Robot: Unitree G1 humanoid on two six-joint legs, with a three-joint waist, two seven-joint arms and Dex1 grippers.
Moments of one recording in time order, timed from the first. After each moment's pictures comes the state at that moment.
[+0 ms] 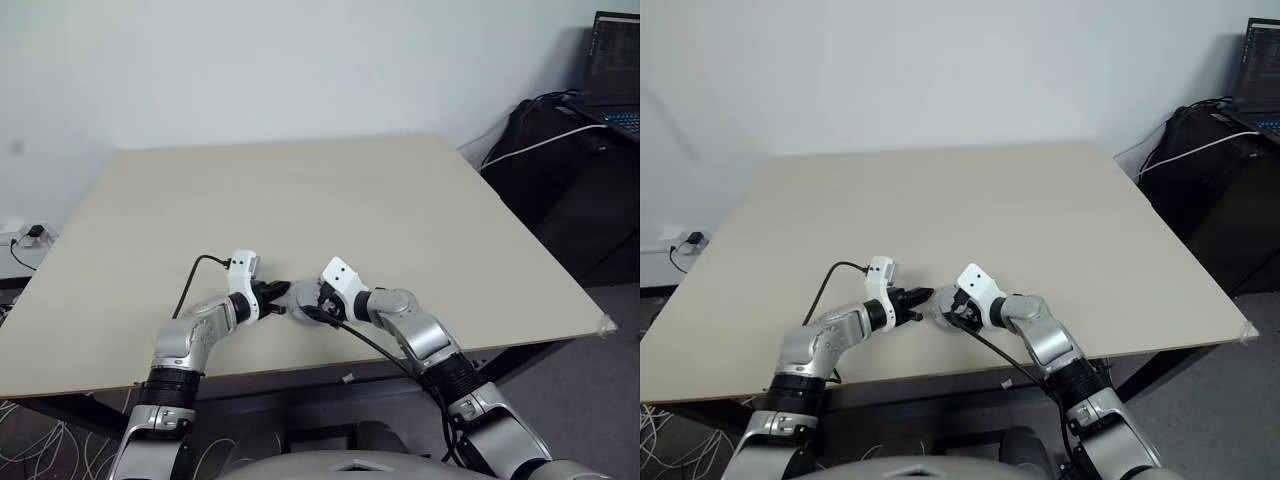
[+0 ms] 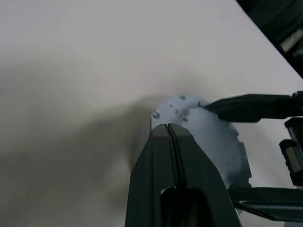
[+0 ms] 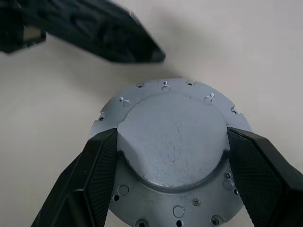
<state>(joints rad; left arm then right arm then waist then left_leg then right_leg) -0.26 0.18 0.00 0.19 -0.41 0.75 -0.52 -0.34 -0.22 0.40 0.22 -0.01 0.47 0.65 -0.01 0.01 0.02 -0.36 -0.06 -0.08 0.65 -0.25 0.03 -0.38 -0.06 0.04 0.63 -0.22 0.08</state>
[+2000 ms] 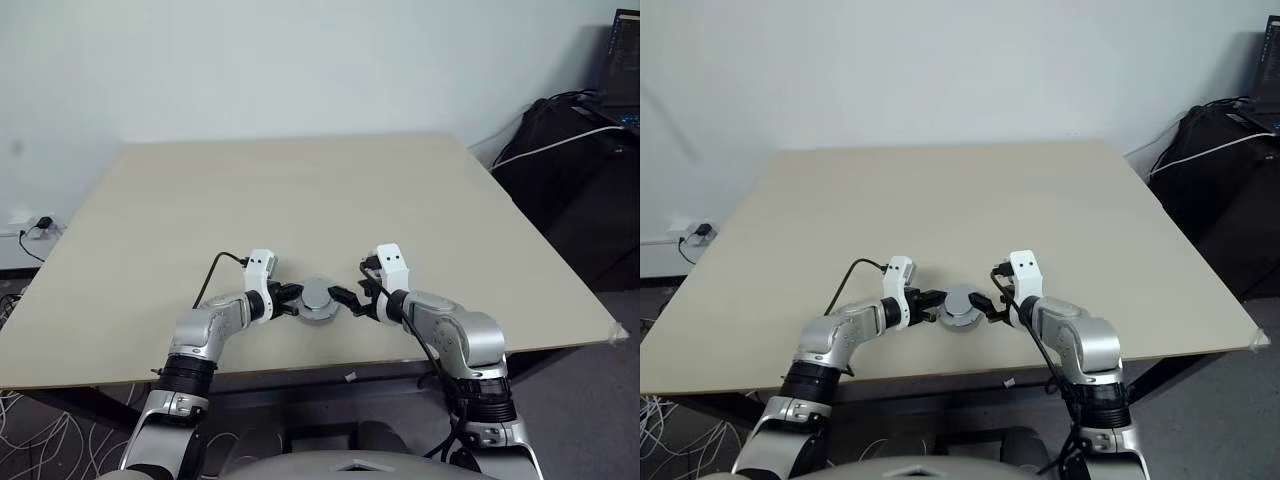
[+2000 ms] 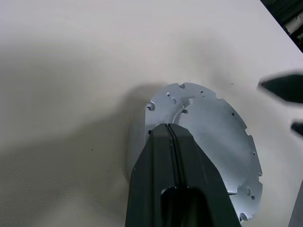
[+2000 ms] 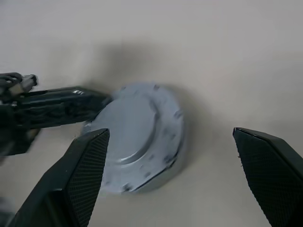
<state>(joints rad) -0.31 0.15 -0.06 0.24 -0.35 0.78 -0.52 -0.22 -0.06 -0.09 -0.23 0.32 1.26 0.35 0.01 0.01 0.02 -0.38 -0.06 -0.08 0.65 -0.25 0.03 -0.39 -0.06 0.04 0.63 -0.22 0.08</state>
